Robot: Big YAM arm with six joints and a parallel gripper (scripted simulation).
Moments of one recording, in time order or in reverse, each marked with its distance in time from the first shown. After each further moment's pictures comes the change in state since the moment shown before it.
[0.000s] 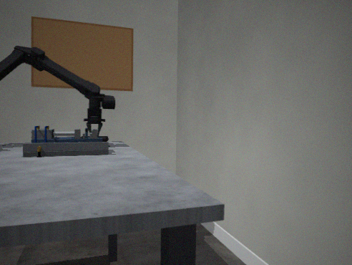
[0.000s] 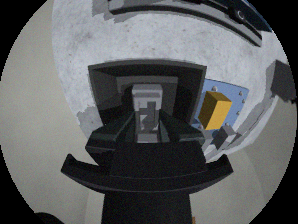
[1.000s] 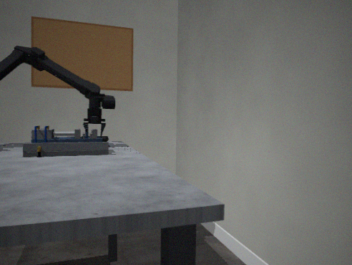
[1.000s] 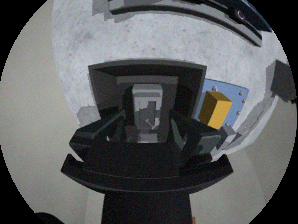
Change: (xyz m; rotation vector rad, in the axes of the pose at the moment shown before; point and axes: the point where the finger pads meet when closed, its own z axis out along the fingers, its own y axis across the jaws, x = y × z) arm 0.000 0.000 0.000 -0.001 0.000 0.000
